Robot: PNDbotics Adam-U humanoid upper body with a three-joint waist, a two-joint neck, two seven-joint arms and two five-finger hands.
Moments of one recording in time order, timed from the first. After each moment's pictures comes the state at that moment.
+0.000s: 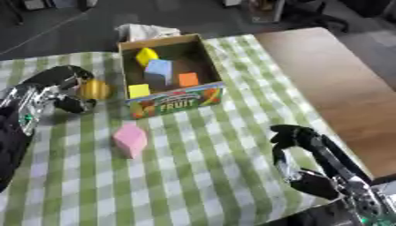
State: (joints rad) left arm -0.85 0.46 -0.08 -0.69 -1.11 -0.23 -0.21; right arm 0.01 -0.23 0.22 -1.87 0.37 -0.13 0.23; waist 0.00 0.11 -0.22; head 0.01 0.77
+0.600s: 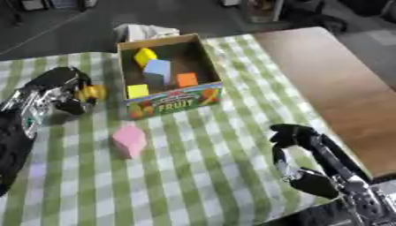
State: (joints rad) left arm -0.84 0.45 -0.08 -0.70 -1.11 -0.23 -0.10; right arm 0.01 -0.23 0.22 -1.87 0.37 -0.13 0.23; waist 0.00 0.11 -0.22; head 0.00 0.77
